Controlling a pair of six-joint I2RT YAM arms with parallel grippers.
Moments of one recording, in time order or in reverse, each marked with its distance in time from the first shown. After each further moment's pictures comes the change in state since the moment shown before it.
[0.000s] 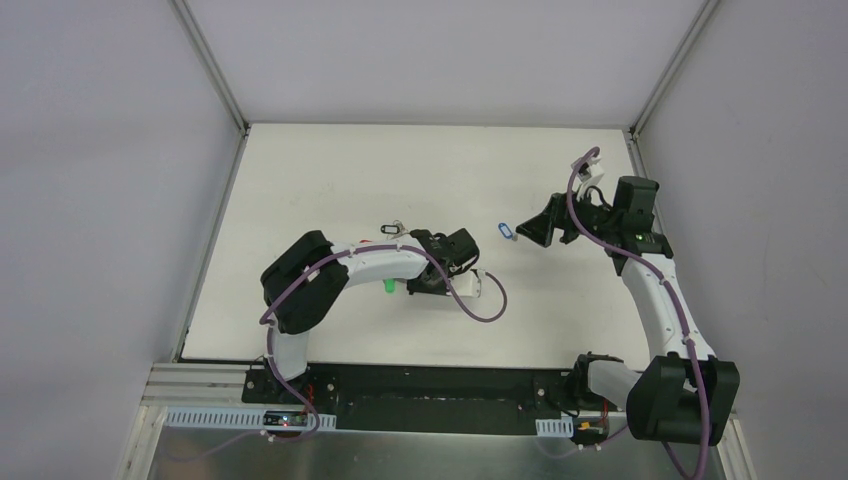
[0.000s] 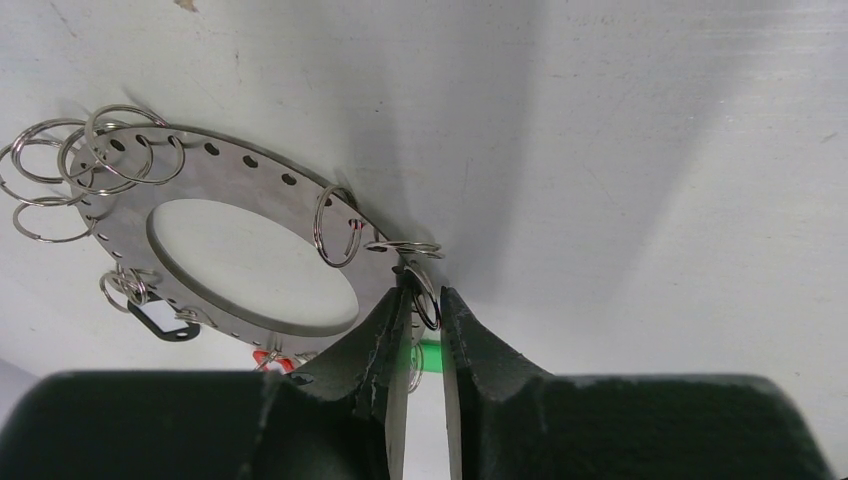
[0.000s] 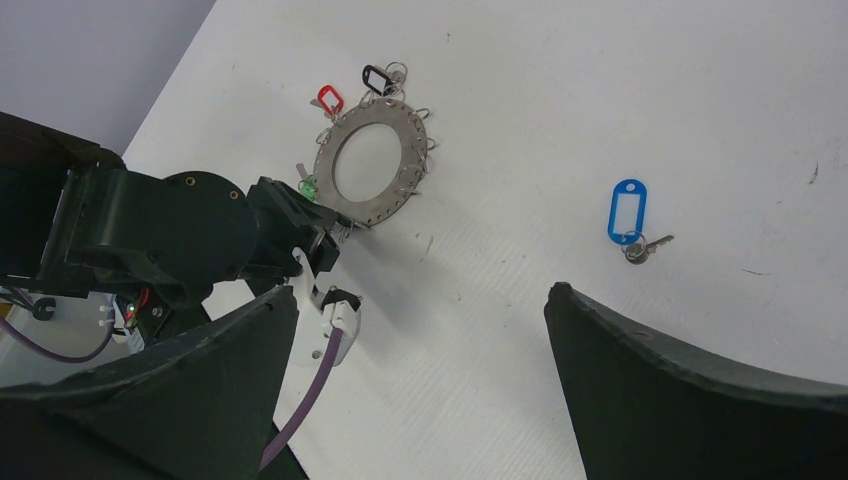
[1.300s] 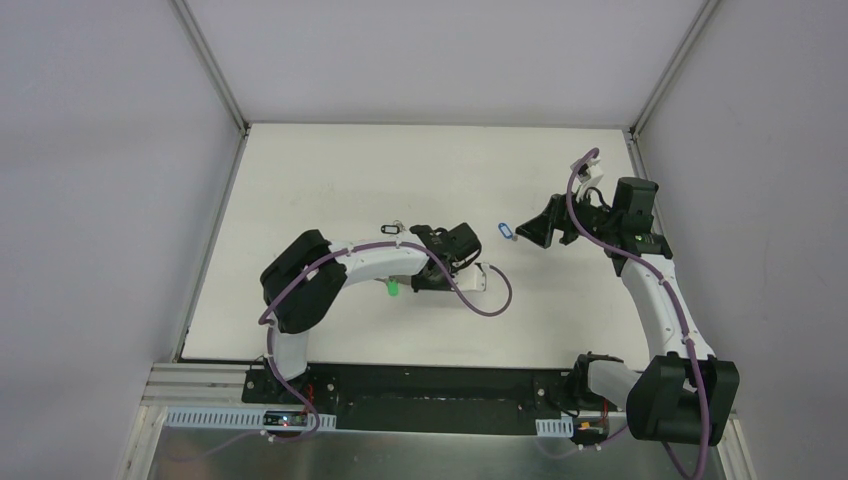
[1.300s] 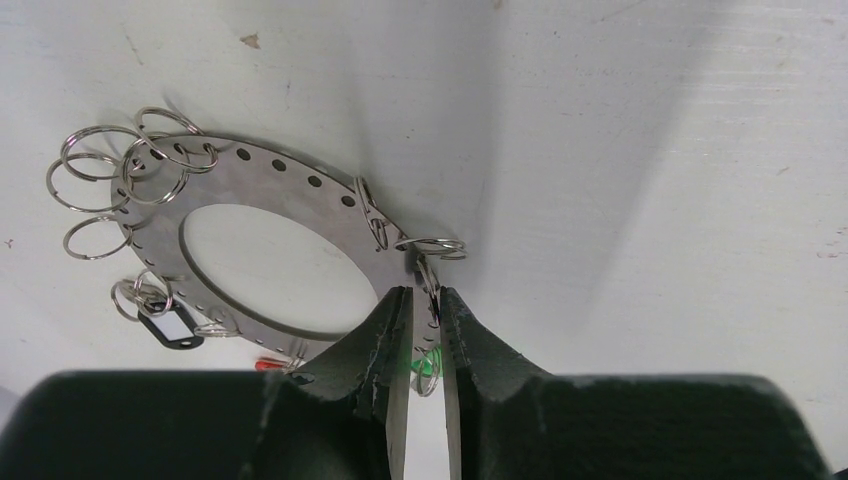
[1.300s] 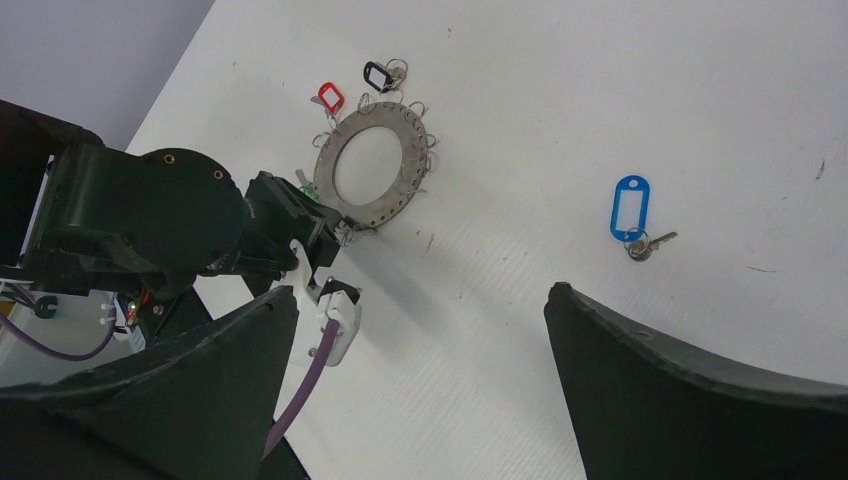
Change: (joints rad) left arm 0.008 0.000 0.037 -0.002 0.045 -0.037; right arm 0.000 0.000 -0.014 0.006 -0.004 0.000
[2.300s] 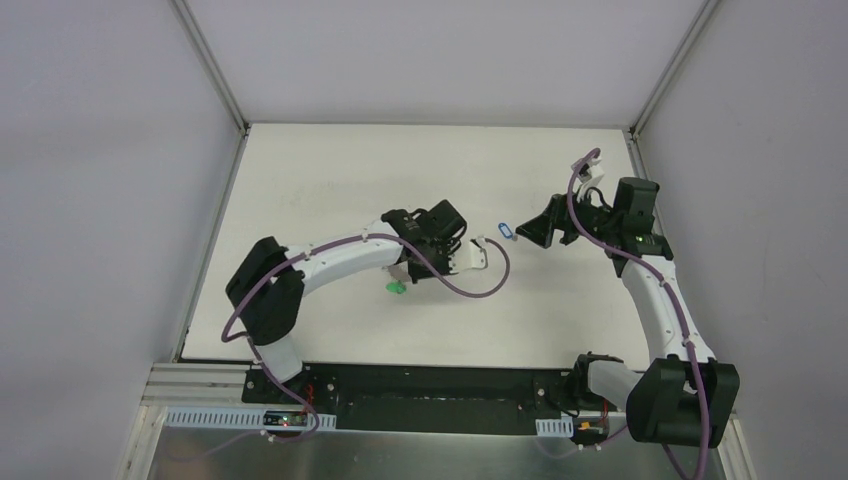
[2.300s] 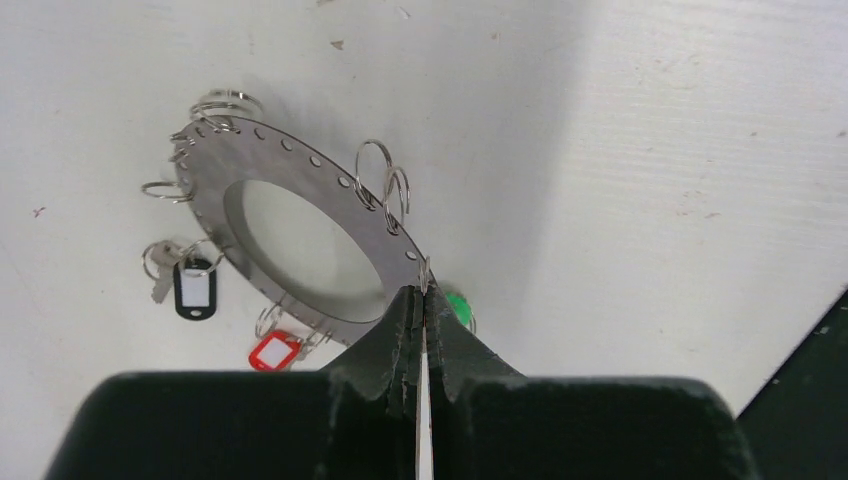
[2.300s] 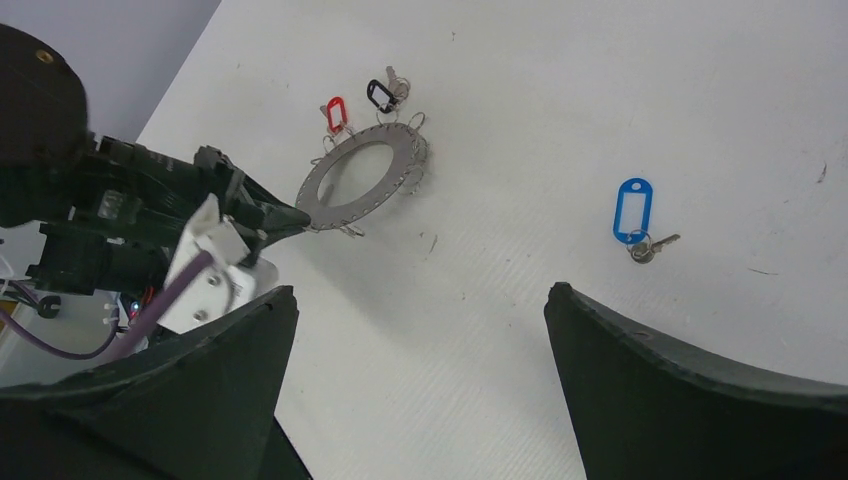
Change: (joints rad) left arm 0.053 -0.145 0.000 -0.005 0.162 -0.081; right arm 0.000 -0.007 0.000 0.000 -0.003 0.004
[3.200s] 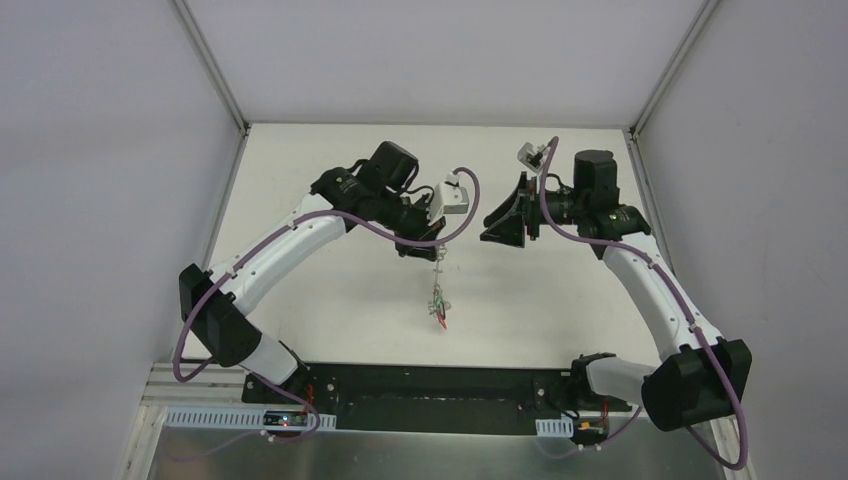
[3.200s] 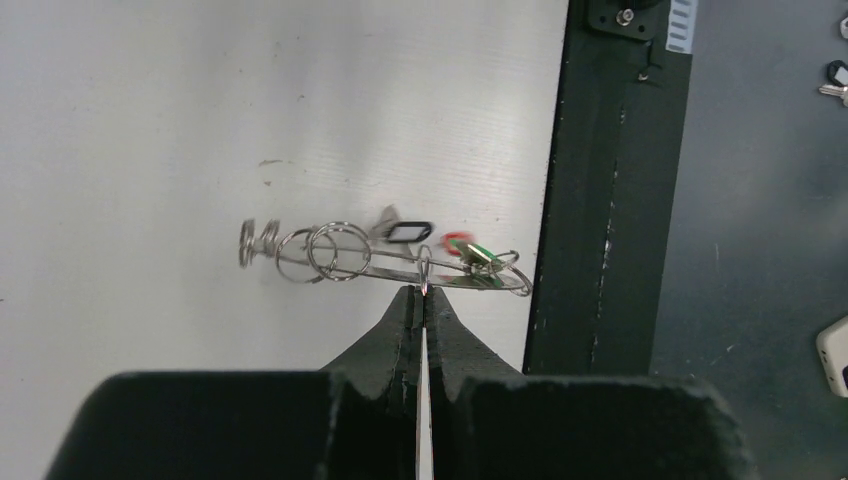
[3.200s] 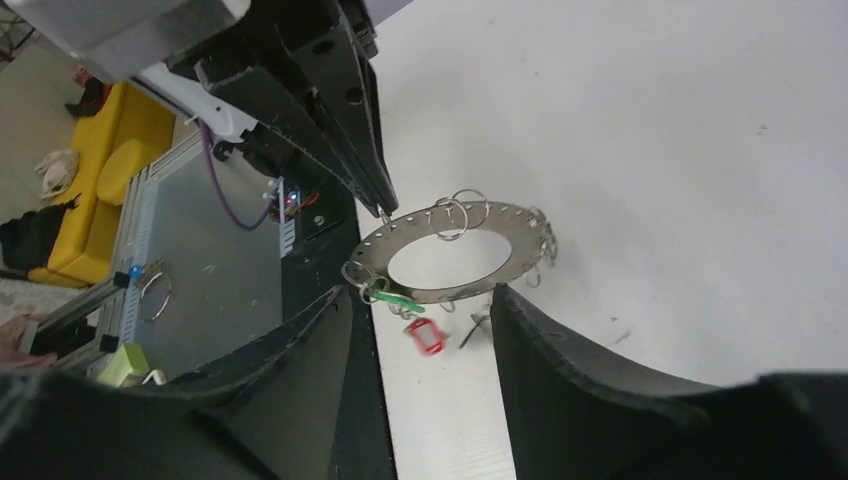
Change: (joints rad) left arm 0.196 -0.240 0.198 -0.162 0.608 -0.180; right arm 0.293 0.091 0.223 -0.076 -0.230 -0.053
